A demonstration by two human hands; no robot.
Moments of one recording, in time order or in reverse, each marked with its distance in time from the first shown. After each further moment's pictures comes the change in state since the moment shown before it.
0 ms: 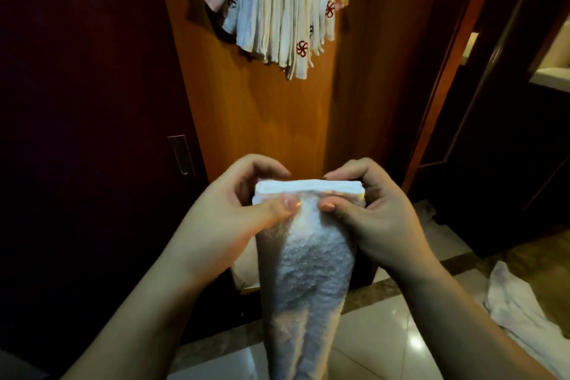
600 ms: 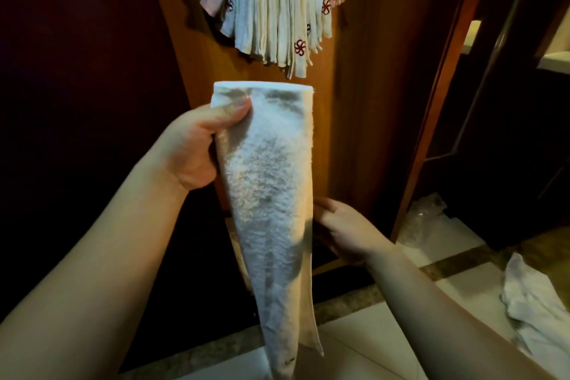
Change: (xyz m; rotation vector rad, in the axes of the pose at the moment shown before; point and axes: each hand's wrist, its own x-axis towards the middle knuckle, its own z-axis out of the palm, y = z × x) left_hand 0.084 0.009 -0.046 -0.442 -0.139 -0.162; right_hand 0.007 0.090 0.010 0.280 -0.145 0.664
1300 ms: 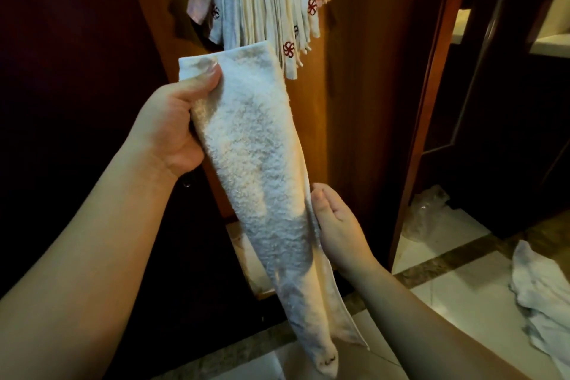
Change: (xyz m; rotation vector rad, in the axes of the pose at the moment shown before) left_hand 0.011 0.027 0.021 -0.021 0.211 0.079; right_hand -0.018 -0.004 0.026 -0.196 0.320 -0.357
